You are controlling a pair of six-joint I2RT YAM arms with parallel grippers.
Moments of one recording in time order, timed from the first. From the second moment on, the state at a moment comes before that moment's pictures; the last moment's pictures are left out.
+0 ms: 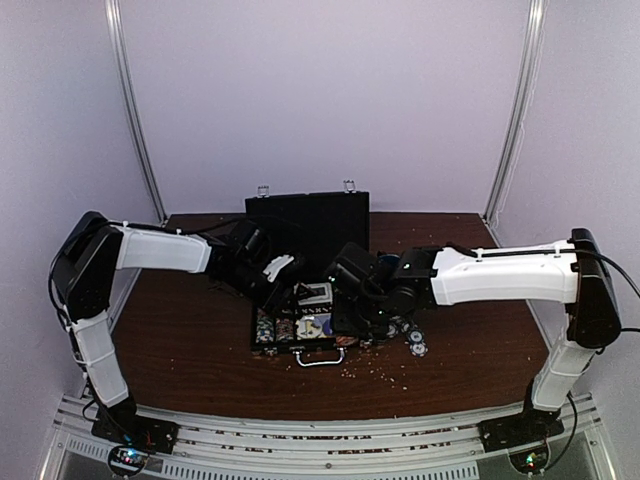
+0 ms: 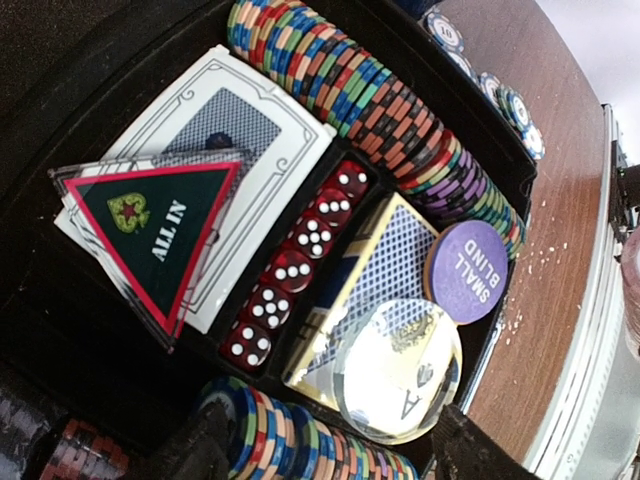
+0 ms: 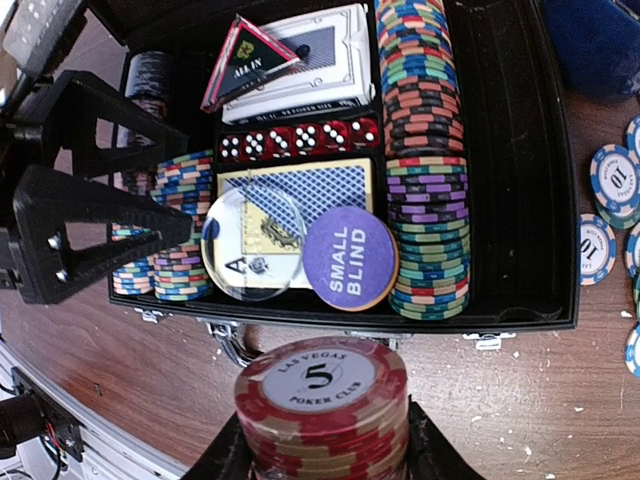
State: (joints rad) left arm -0.64 1.88 1.21 -0.38 0.55 -0.01; right arm 1.09 1.74 1.34 -0.65 0.21 1.03
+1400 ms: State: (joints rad) left arm -0.52 1.28 0.88 -0.30 0.13 -0.22; right arm 0.97 2.29 2.04 -0.62 0.24 0.93
